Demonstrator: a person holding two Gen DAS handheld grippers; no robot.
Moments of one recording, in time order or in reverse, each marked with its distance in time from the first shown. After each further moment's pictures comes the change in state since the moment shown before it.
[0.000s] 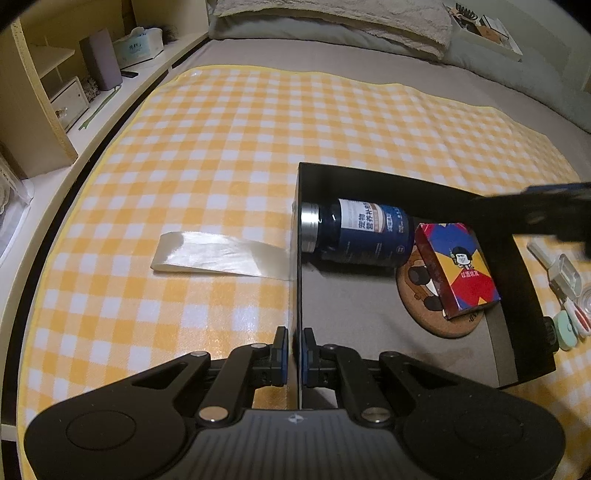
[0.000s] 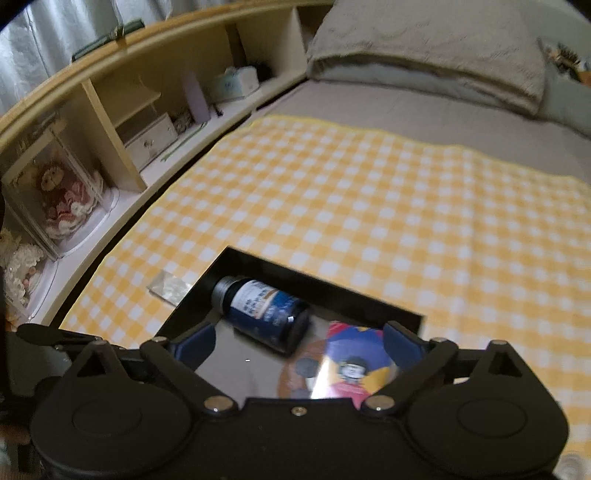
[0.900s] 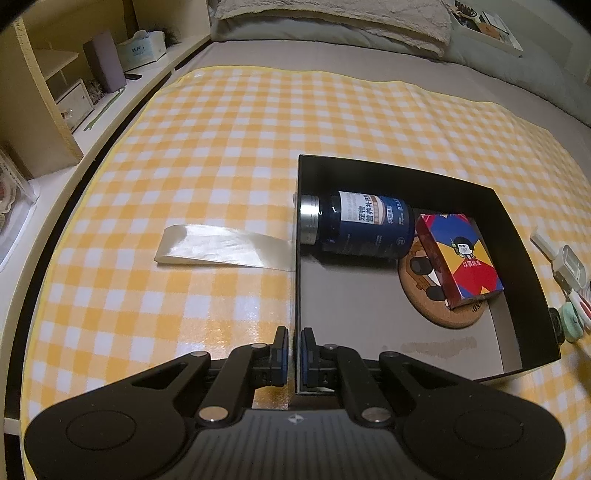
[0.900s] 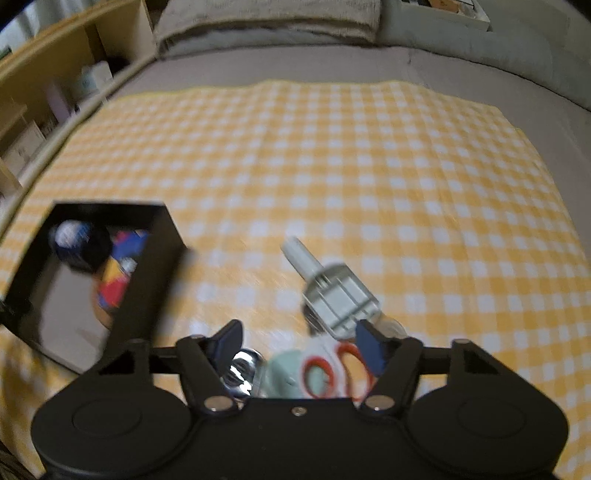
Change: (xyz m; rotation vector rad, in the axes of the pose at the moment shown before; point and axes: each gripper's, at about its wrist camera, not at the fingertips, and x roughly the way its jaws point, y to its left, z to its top) left arm -0.002 -0.003 -0.008 0.012 -0.004 0.025; right arm -0.058 -0.134 -0.094 0.214 0.131 -0.306
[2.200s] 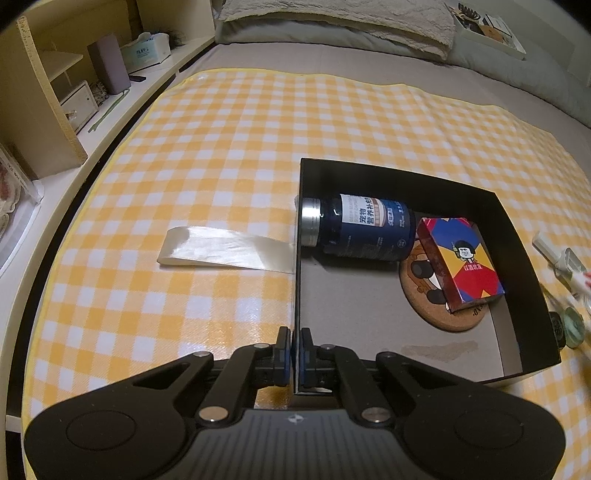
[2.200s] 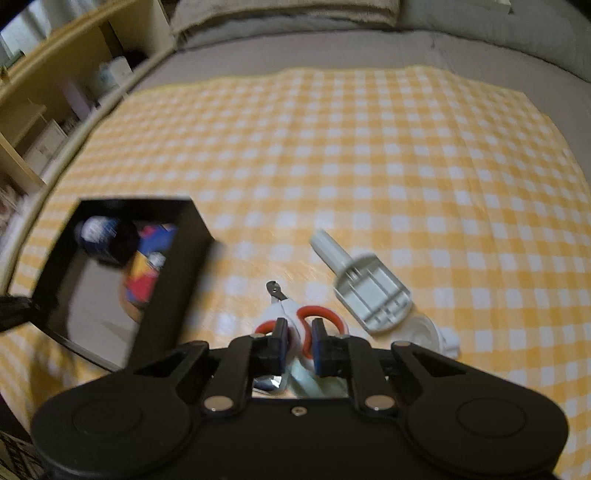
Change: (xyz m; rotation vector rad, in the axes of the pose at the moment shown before) left arm -0.002 0.000 0.000 -0.007 -0.010 0.008; right arm -0.007 0.009 0.016 0.018 0.021 0.138
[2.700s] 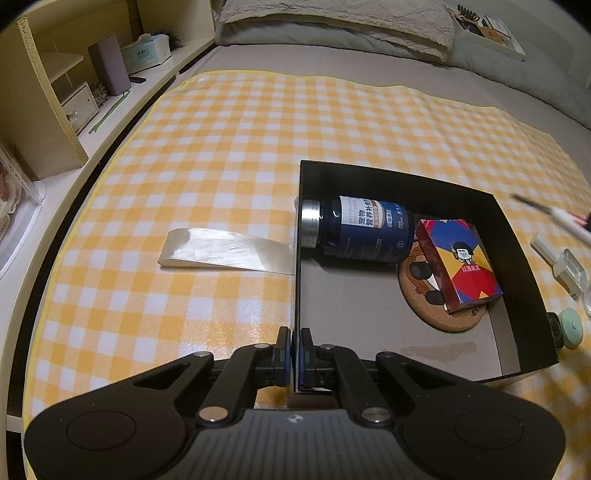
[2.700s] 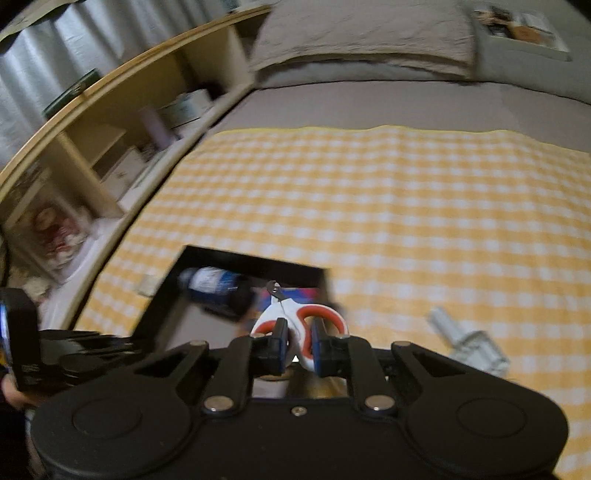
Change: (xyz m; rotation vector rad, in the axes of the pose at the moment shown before) left arm -0.002 0.000 -0.001 0.003 -0.006 0.001; right arm -0.024 0.078 0.029 -0.082 -0.096 0.190
